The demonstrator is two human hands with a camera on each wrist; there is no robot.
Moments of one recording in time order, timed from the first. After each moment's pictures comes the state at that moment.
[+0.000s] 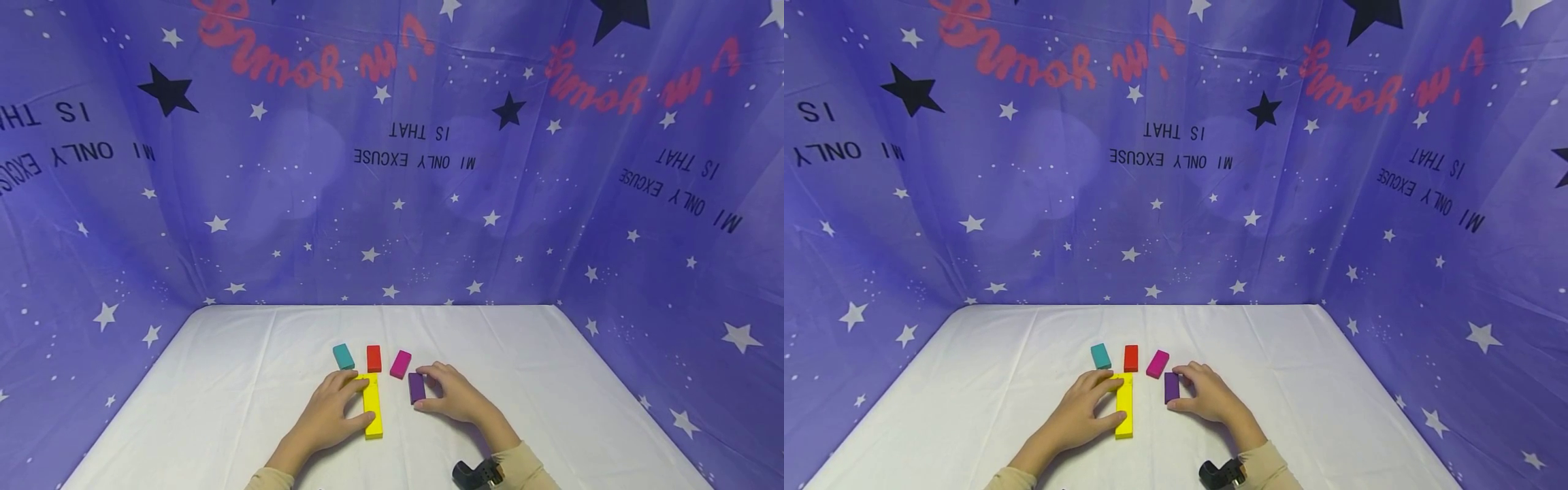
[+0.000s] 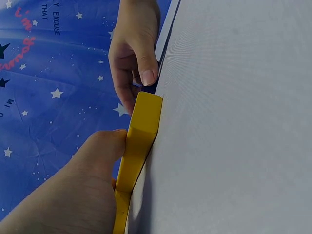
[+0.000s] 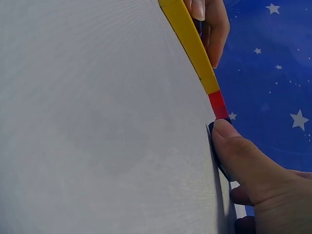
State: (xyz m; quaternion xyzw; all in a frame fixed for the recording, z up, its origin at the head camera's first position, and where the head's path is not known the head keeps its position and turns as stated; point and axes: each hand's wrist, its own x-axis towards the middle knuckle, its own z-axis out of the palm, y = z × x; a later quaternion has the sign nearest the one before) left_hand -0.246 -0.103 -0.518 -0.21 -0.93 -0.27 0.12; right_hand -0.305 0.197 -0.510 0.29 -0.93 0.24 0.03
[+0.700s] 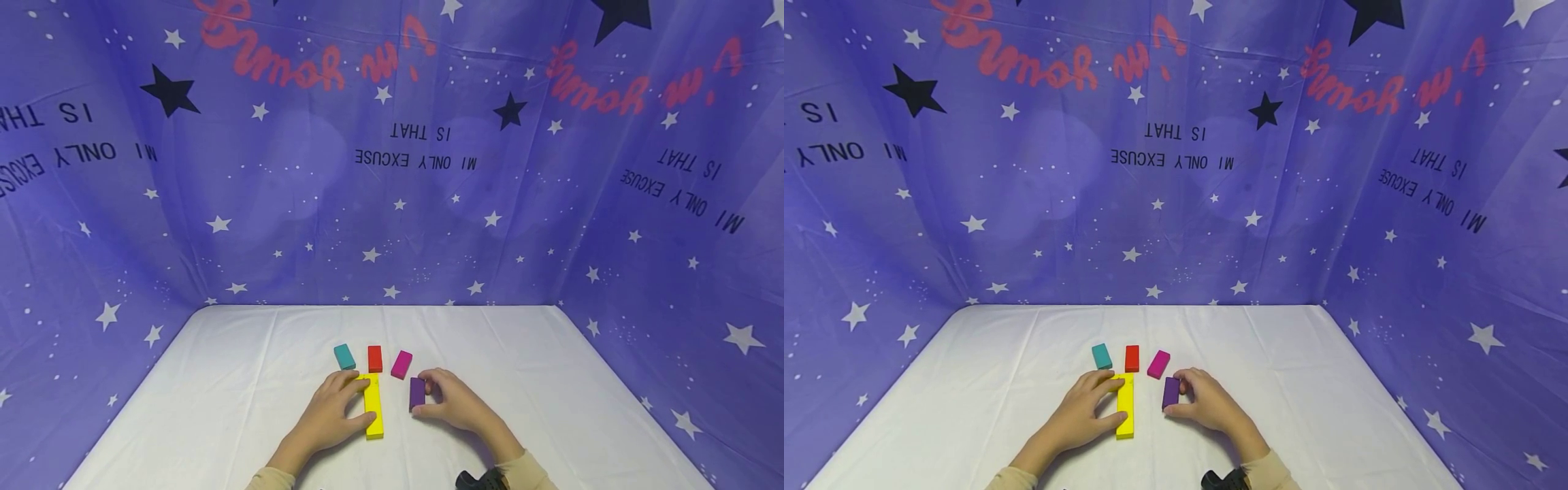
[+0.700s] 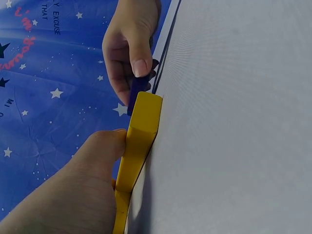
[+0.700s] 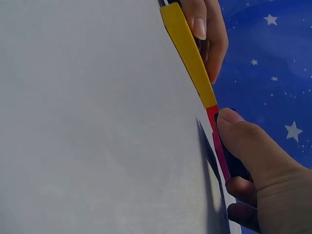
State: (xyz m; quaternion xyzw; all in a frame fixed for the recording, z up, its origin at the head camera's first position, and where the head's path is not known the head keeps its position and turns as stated) left_hand -0.247 -0.103 -0.520 -0.20 -0.93 -0.27 0.11; right_hand -0.290 0.191 -0.506 0.26 -0.92 0.31 0.00
